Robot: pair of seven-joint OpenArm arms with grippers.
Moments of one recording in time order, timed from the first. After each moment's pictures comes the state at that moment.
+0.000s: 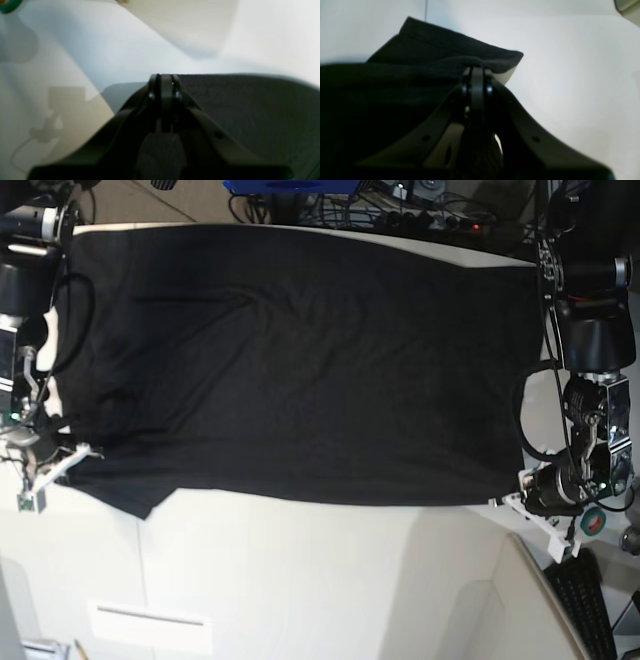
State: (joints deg) left arm -20.9 -23.5 -6.6 65.0 -25.4 -9.4 53.8; right arm 10.0 15.8 13.9 61.8 6.9 15.3 -25.0
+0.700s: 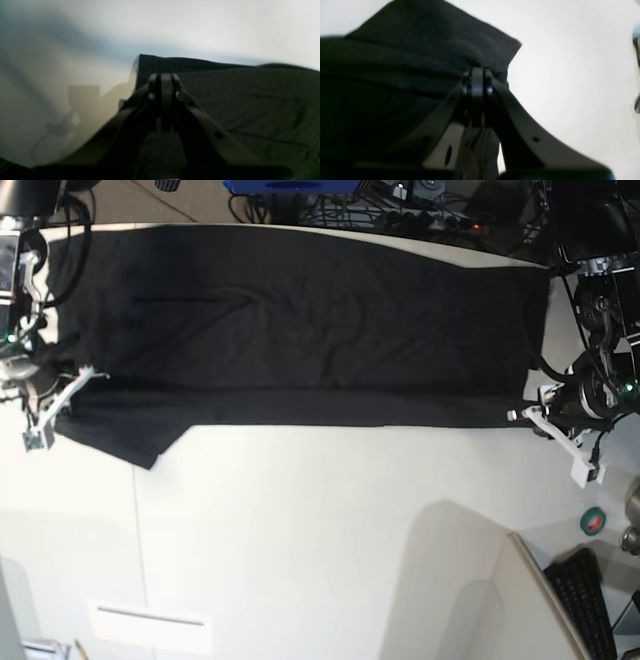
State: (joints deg) left arm 2.0 -22.8 -19.8 93.8 -26.0 -9.7 65.9; right arm -10.6 15.6 14.2 89.0 7.1 15.7 -38.8
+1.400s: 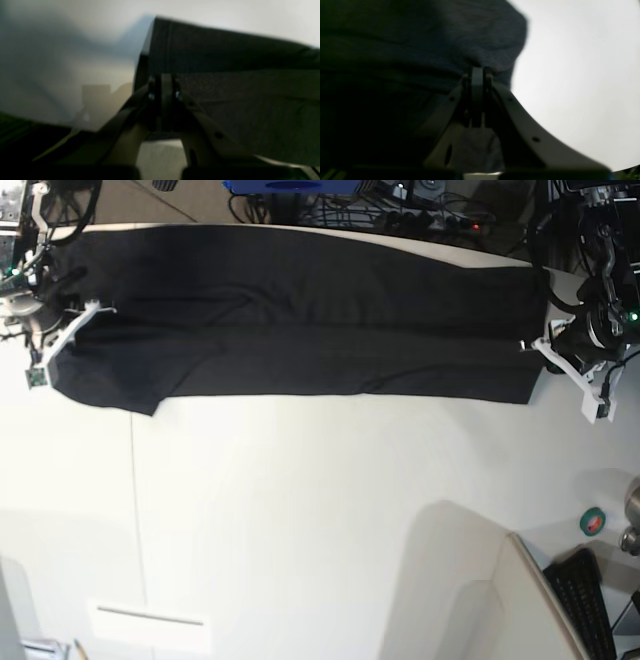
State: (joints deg) left arm 17.9 -23.0 -23.5 104.1 -25.6 -9.8 65.9; right arm -23.8 11.8 18.2 99.9 8.0 15.5 -45.0
